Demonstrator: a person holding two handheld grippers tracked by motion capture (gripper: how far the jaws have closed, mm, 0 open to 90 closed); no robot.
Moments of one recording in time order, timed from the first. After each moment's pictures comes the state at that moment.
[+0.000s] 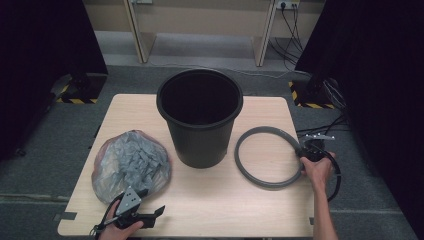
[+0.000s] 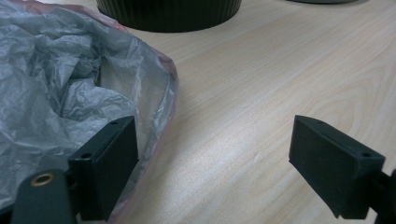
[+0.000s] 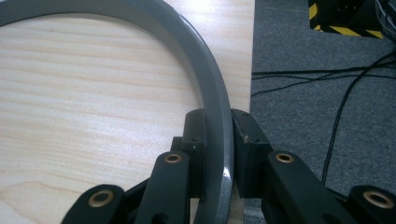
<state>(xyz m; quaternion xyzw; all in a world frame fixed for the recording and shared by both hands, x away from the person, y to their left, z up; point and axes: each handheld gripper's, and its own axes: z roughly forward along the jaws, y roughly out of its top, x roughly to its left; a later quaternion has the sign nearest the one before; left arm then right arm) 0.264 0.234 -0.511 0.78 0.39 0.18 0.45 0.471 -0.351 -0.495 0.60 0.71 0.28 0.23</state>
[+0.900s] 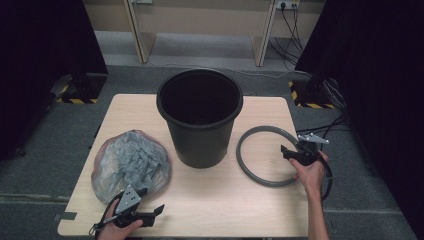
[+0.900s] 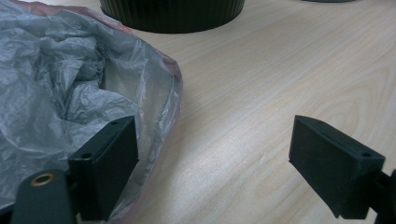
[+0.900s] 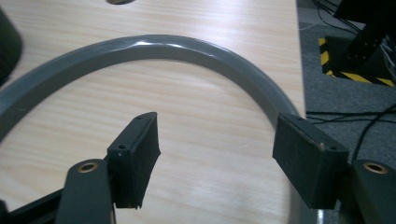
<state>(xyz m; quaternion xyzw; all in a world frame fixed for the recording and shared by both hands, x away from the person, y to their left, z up) 0.267 0.236 -0.510 0.78 0.39 0.18 0.45 0.447 -0.309 -0.472 0.55 0.71 0.35 0.27</state>
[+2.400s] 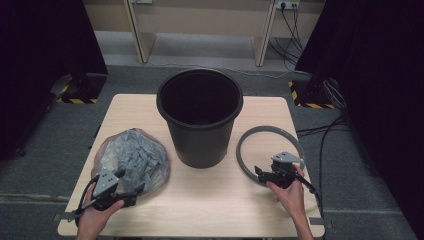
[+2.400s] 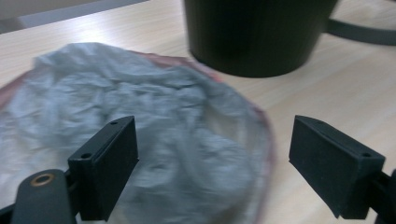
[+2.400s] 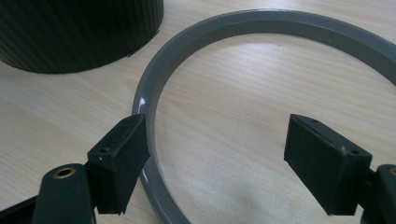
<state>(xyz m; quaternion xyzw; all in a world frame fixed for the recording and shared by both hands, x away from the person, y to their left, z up) 0.295 0.286 -0.466 0.75 0.43 0.26 0.43 0.381 -0.229 -0.476 0.48 0.77 0.36 0.23</state>
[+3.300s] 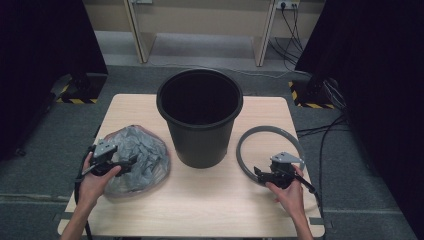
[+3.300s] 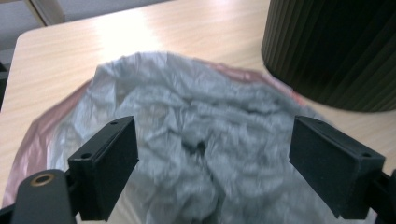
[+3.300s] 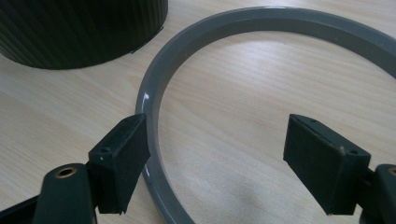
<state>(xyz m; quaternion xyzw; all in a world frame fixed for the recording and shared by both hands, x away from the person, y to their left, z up) 0.379 0.313 -0.453 0.73 0.48 0.26 0.40 0.382 -0.227 -0.478 0.47 0.78 0.36 0.22</state>
